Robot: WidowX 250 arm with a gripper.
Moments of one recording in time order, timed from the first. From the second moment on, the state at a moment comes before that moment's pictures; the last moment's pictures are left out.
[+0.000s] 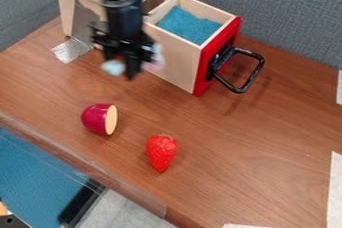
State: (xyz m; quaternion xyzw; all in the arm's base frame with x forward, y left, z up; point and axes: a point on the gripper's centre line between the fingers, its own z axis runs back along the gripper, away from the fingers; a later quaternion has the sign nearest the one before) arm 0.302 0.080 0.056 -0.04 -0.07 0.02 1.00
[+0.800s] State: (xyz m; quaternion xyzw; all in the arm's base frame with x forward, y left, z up) arm 0.284 0.161 -0.004 0.04 -0.04 0.08 1.00
